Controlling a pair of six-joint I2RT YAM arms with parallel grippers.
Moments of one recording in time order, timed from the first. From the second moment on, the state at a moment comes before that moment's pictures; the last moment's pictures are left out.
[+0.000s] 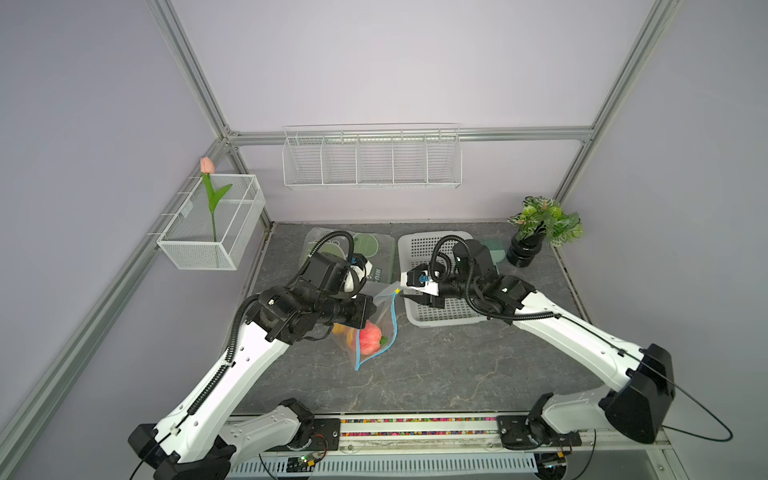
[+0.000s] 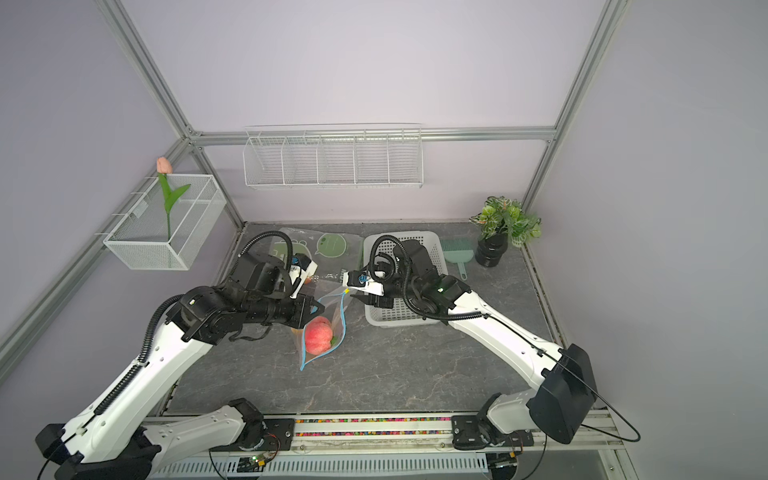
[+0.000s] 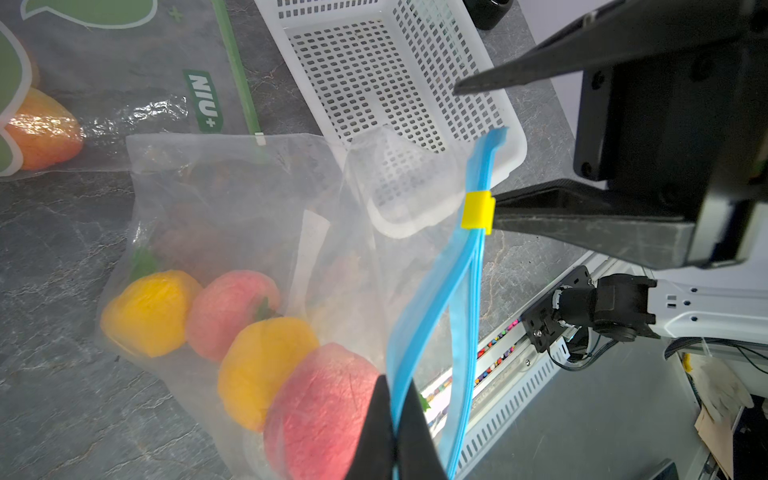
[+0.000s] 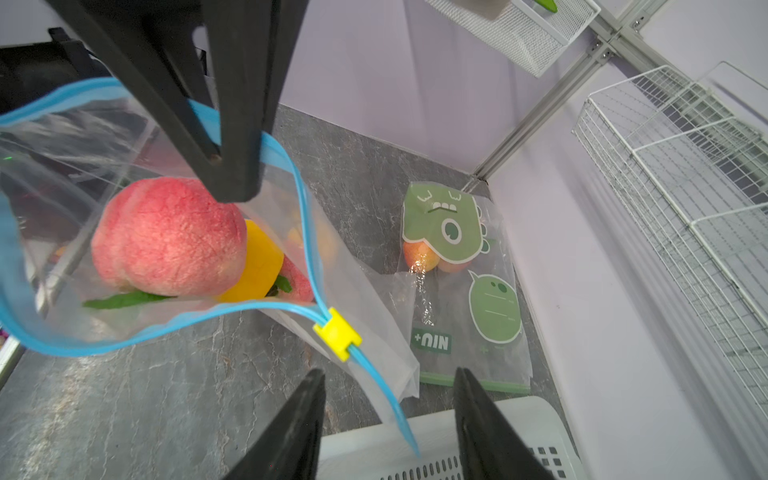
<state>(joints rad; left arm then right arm) -0.68 1.10 1.33 -1.08 0.24 -0.35 0.75 1.39 1.22 -0.30 -0.50 -0.76</state>
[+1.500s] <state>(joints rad) -0.68 1.10 1.43 -0.95 0.19 -0.11 0.78 1.44 1.37 -0.56 -0.53 -0.61</state>
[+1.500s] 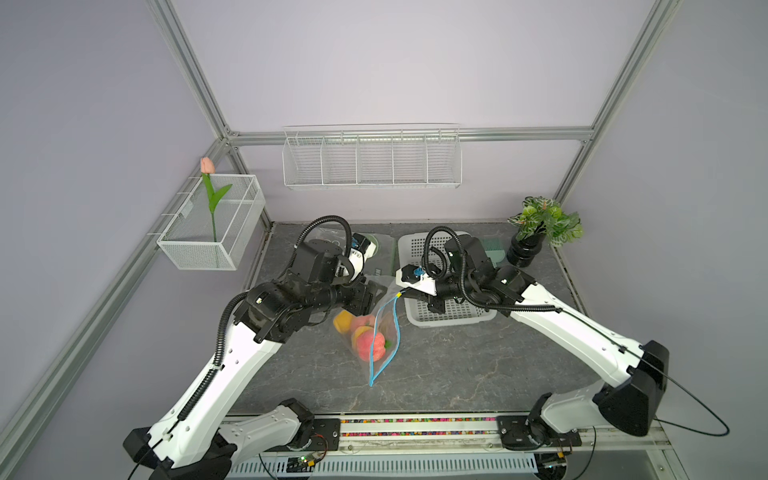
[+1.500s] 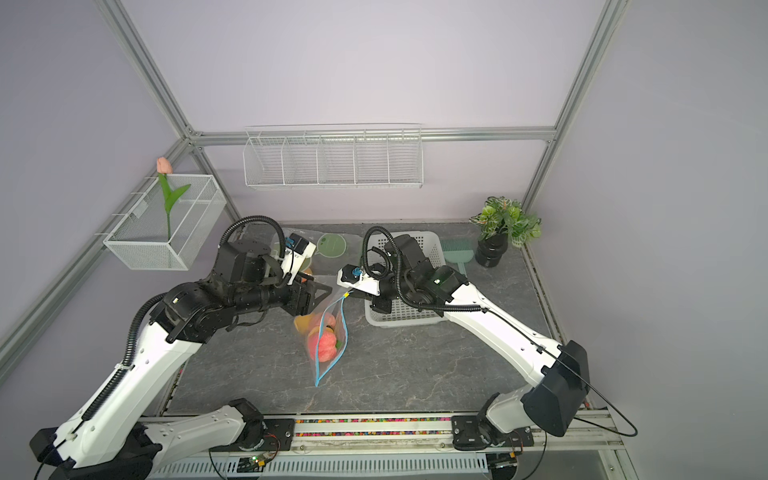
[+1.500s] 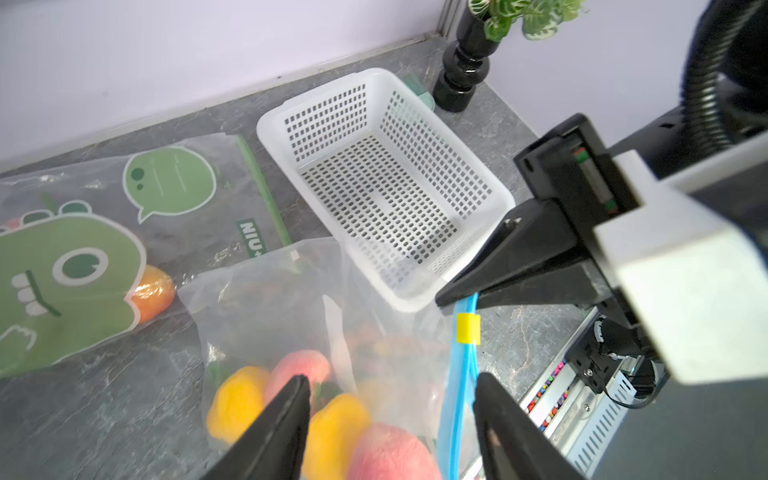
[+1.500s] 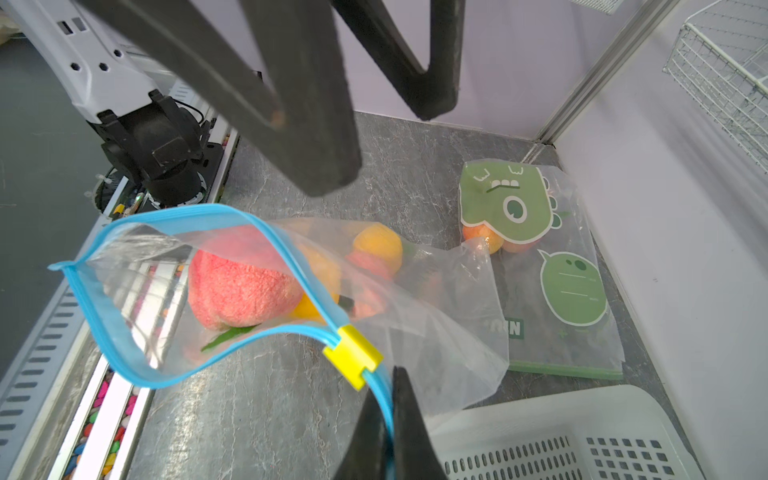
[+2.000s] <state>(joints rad) -0.76 1.11 1.32 -0.83 0.26 -0.04 0.78 1.45 1.38 -0.56 -0.56 -0.53</state>
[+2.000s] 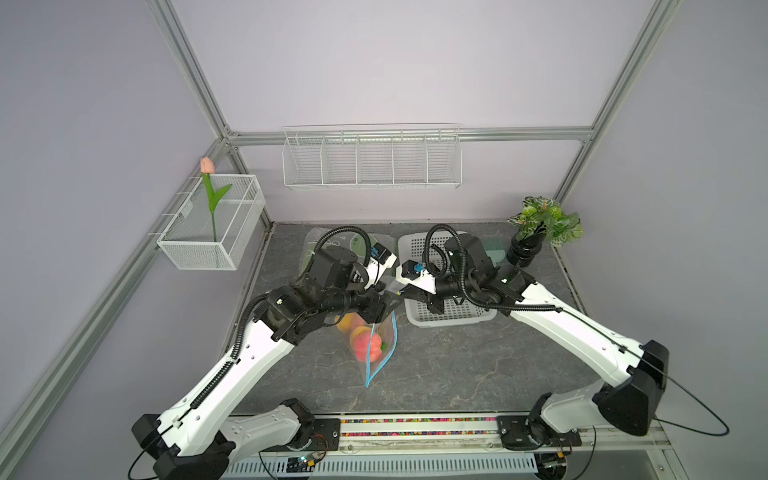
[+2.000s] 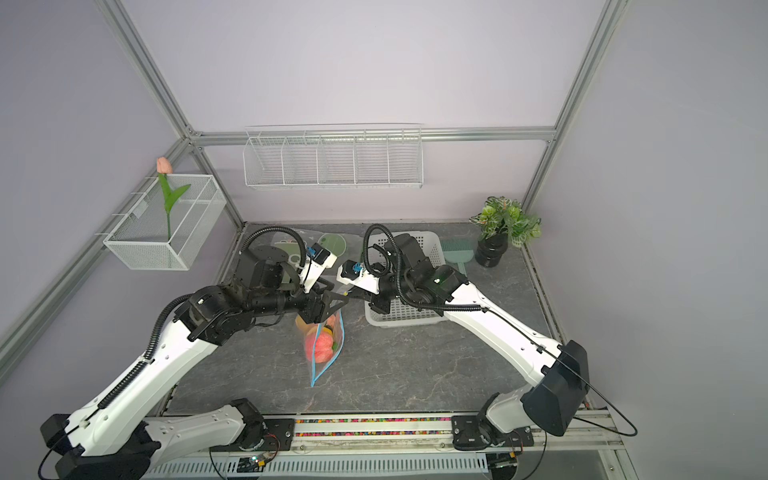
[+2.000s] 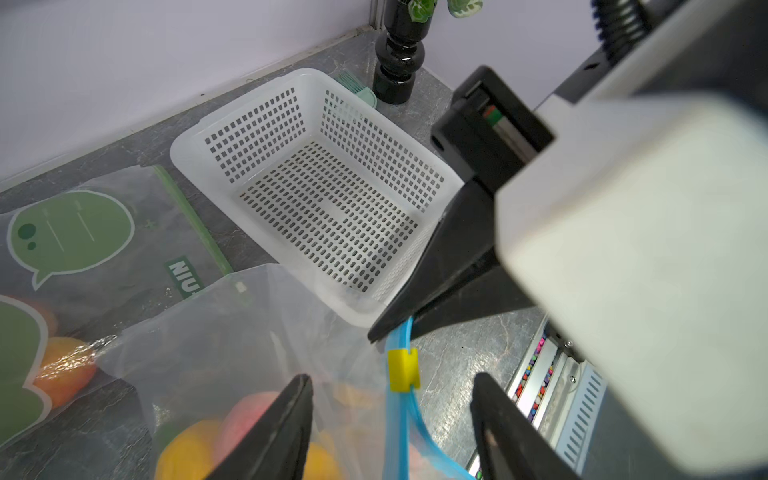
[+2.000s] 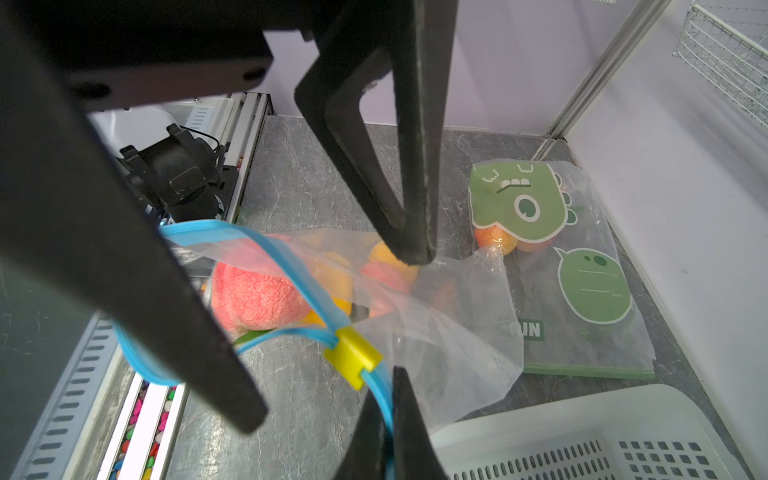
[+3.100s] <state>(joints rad) -0.78 1.05 1.24 -0.74 0.16 0.02 0.78 1.50 1.44 -0.63 -0.65 -0.47</state>
